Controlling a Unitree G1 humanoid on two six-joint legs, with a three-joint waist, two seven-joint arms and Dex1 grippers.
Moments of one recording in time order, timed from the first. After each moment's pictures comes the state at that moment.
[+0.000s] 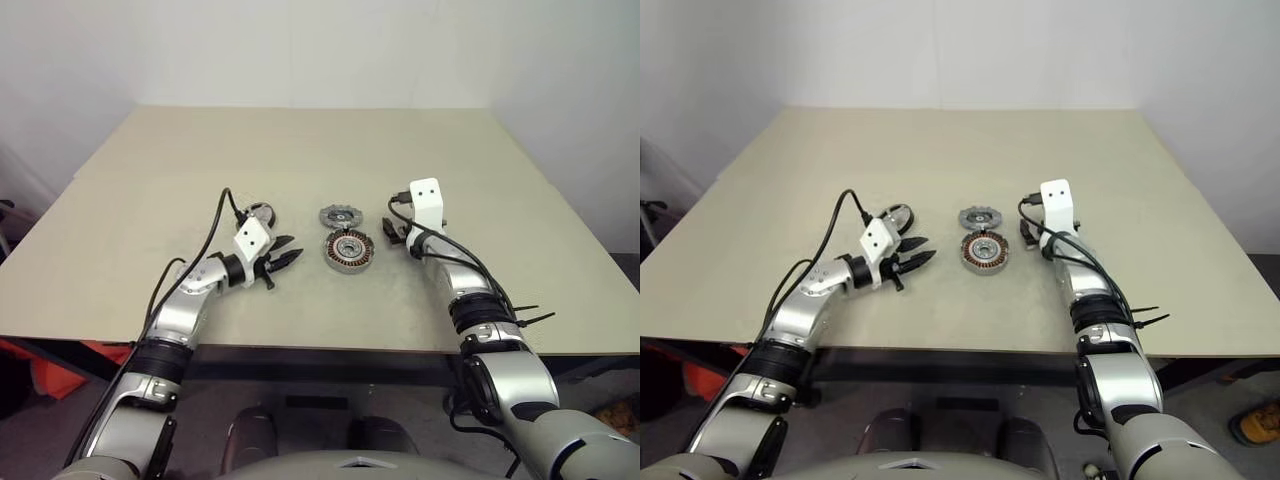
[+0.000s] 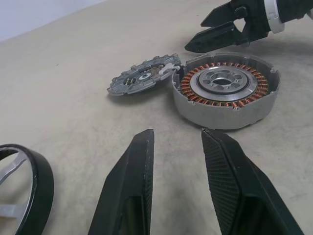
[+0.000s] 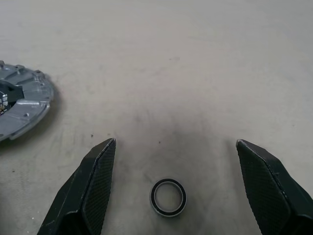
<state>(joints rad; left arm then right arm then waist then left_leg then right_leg) -0.39 0.33 -0.11 0.29 -0.12 0.01 -0.81 -0.68 -0.26 -0.04 0.72 0.05 0.25 0.16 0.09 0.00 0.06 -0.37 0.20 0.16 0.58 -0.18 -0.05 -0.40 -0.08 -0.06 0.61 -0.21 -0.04</state>
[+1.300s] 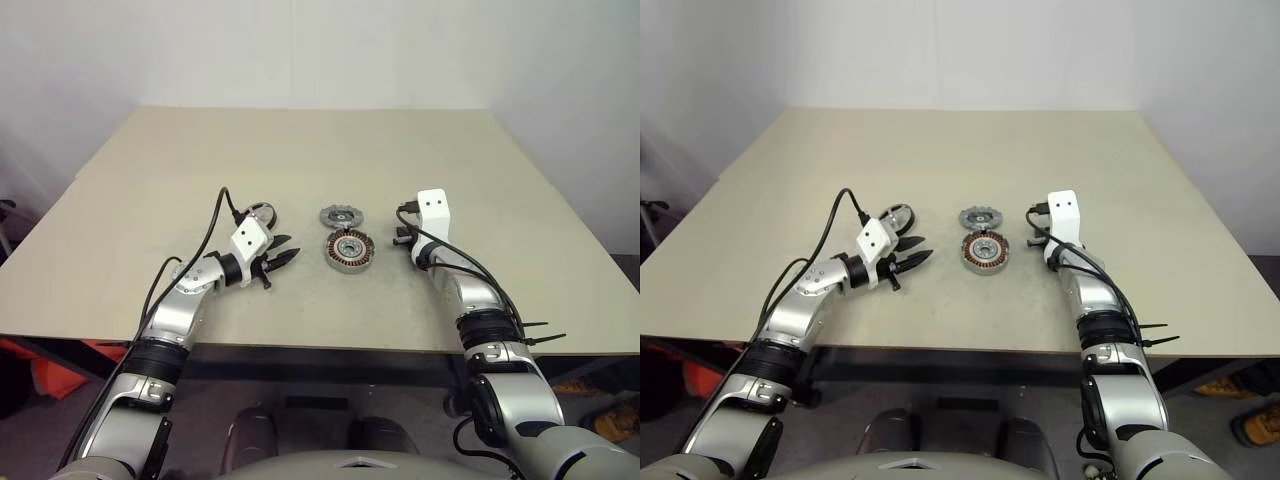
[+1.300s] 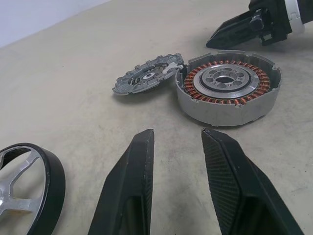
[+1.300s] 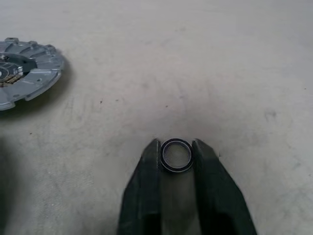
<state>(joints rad) -0.39 0.35 -0.11 0.28 -0.12 0.01 -0.81 -0.57 -0.26 -0.08 0.53 0.08 0.38 0.21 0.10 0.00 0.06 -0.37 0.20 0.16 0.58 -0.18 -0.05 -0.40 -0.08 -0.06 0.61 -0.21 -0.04</state>
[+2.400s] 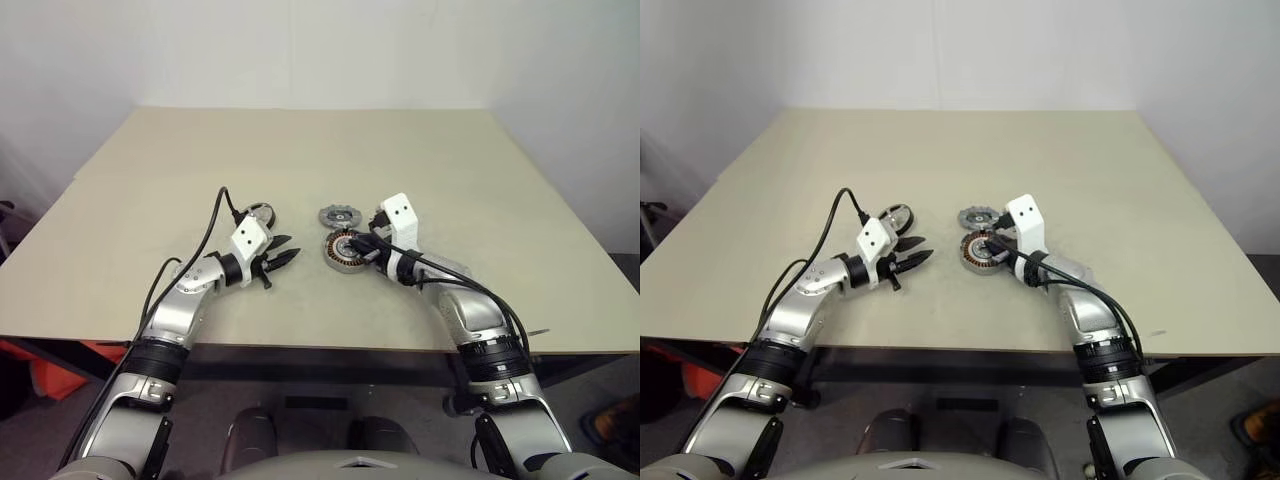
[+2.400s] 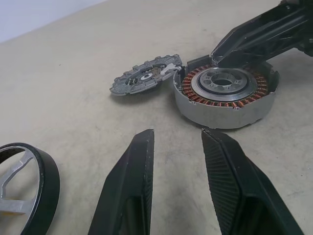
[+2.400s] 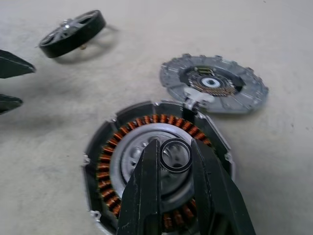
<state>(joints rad) -0.39 0.35 -0.11 0.28 -0.13 0.03 -0.81 -0.41 -0.28 0.10 0.06 0.20 0.59 0.51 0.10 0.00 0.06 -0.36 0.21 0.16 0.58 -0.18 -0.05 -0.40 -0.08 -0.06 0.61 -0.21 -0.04</state>
